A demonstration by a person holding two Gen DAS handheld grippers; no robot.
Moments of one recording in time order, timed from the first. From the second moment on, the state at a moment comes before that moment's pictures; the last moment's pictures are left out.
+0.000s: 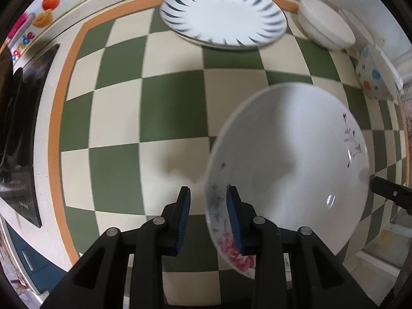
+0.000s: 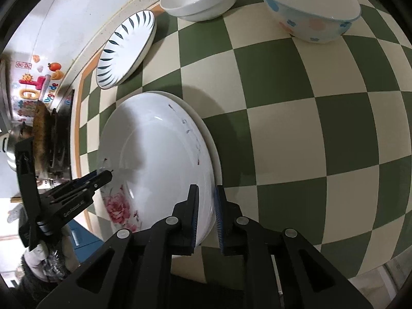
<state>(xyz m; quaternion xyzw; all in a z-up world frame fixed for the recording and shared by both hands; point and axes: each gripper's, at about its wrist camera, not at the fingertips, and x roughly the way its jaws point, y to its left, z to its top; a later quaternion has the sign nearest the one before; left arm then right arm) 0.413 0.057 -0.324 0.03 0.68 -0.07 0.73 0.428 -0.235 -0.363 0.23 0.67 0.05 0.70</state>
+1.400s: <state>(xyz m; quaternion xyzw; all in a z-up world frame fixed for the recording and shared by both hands) 0.642 0.083 -0.332 0.00 0.65 -0.10 0.75 0.666 -0.168 -0.398 0.20 0.63 -0.02 0.75</state>
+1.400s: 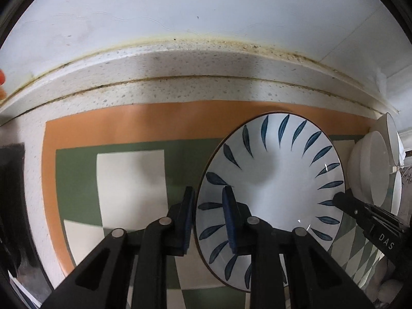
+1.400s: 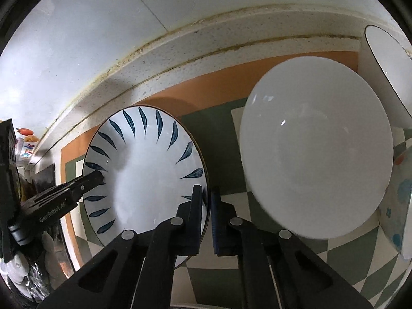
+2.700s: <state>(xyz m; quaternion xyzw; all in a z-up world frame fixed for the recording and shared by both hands) 0.420 0.044 -0.295 0.00 0.67 -0.12 0.74 0.440 -0.214 -0.334 0.20 0.63 0.05 0.75</state>
